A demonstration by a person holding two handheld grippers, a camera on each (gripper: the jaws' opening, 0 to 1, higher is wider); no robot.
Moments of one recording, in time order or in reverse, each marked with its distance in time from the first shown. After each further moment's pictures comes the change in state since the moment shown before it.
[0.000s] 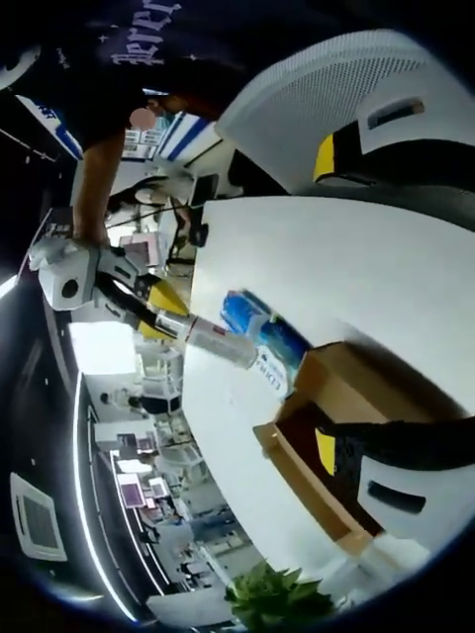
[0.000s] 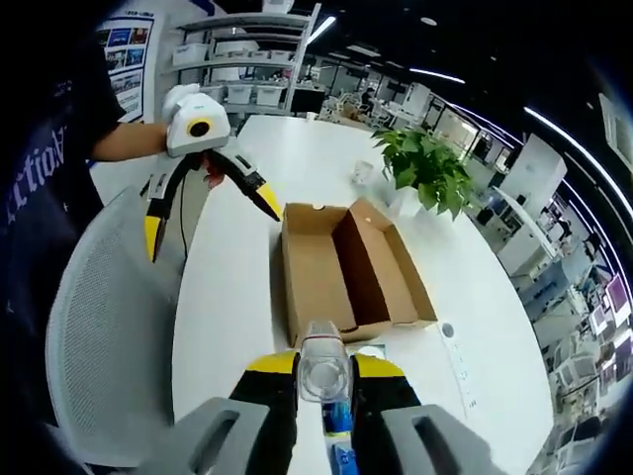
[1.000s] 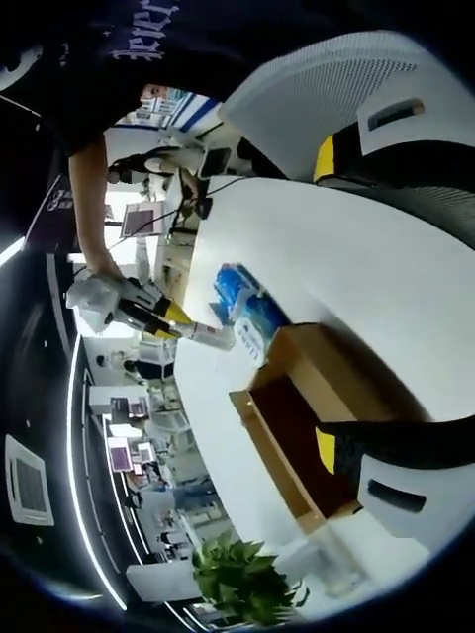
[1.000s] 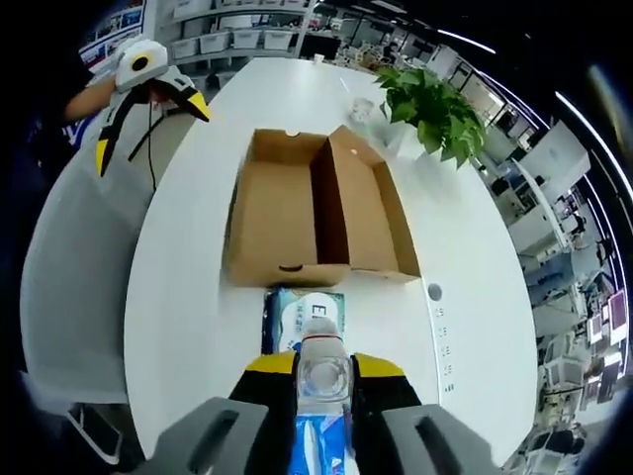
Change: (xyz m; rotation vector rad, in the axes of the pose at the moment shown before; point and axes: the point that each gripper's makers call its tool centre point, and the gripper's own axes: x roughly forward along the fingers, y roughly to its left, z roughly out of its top) left arm -0.034 0.011 -0.026 -0.073 -0.004 0.139; right arm 0.053 -0.083 -0.062 -0.074 0.252 0.038
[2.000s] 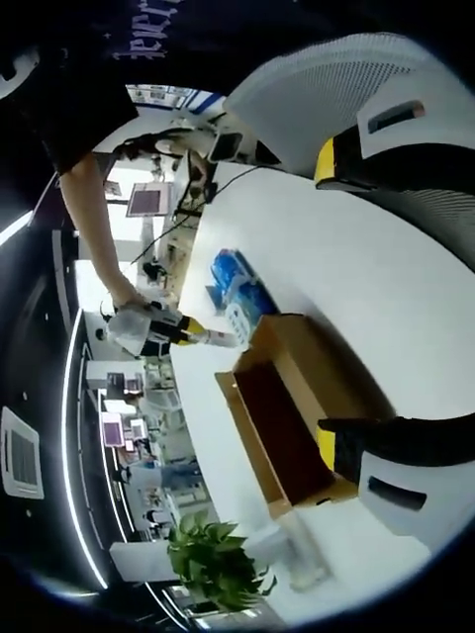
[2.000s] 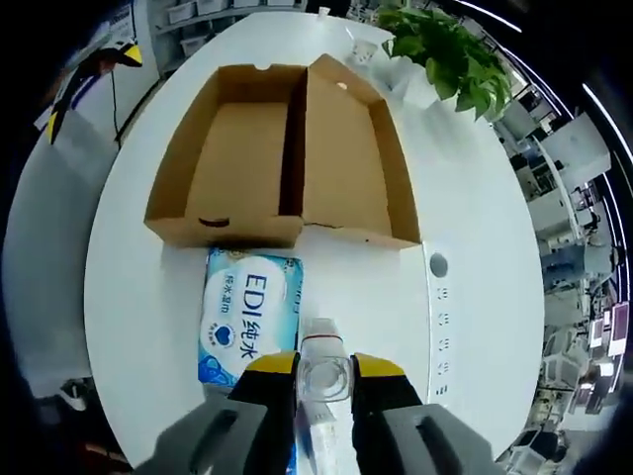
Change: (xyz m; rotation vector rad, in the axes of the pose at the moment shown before) left arm -0.020 0.000 -0.019 -0.073 -0.009 0.084; right arm 0.076 -0.048 -0.024 -0.038 0.192 0.039
